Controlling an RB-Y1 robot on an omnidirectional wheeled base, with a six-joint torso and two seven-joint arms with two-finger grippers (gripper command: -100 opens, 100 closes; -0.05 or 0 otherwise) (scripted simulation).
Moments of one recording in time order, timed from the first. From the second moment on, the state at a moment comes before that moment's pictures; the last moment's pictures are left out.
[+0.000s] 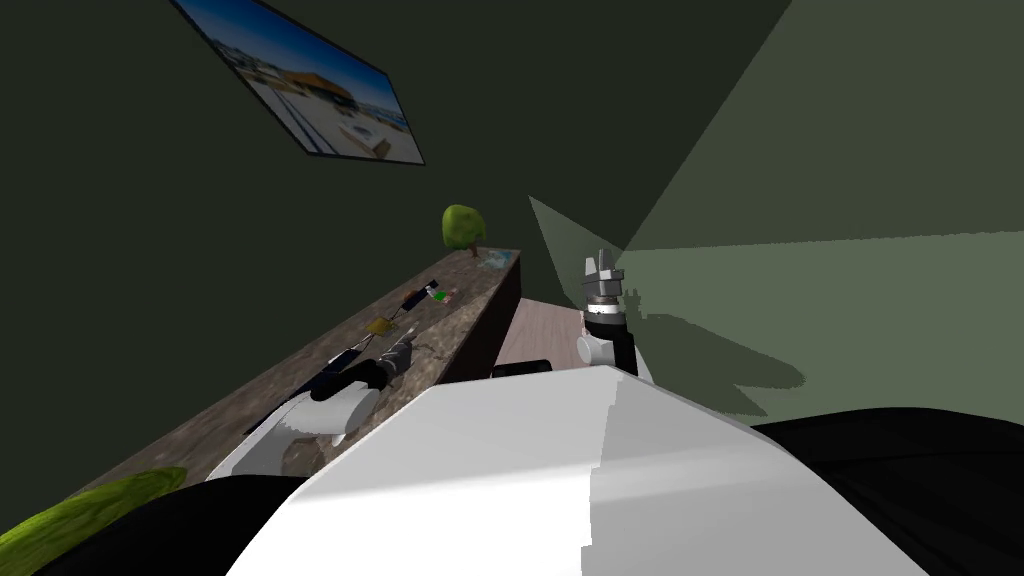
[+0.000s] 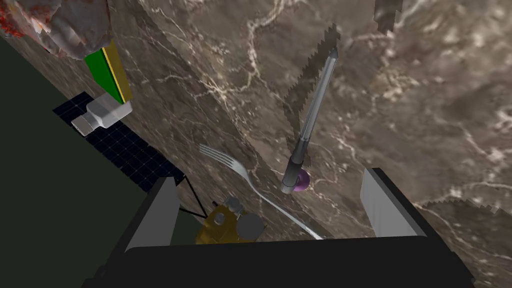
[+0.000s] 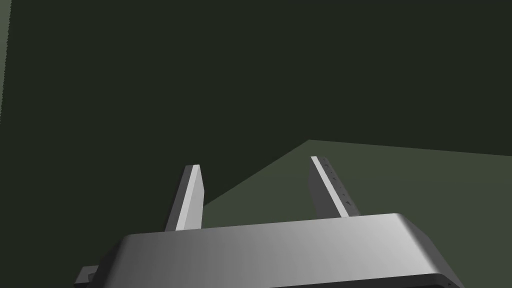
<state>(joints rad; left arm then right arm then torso) 0.74 0.75 0.29 -2.27 0.45 0.86 0.16 0.46 0.01 0.05 -2.30 0.00 -0.42 0.04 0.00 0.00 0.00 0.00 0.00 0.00</state>
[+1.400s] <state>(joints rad) 0.81 0.89 0.24 -2.22 0.48 1.07 0.18 0.46 0.01 0.05 -2.30 0.00 -0.42 0.04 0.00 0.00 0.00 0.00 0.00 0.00</state>
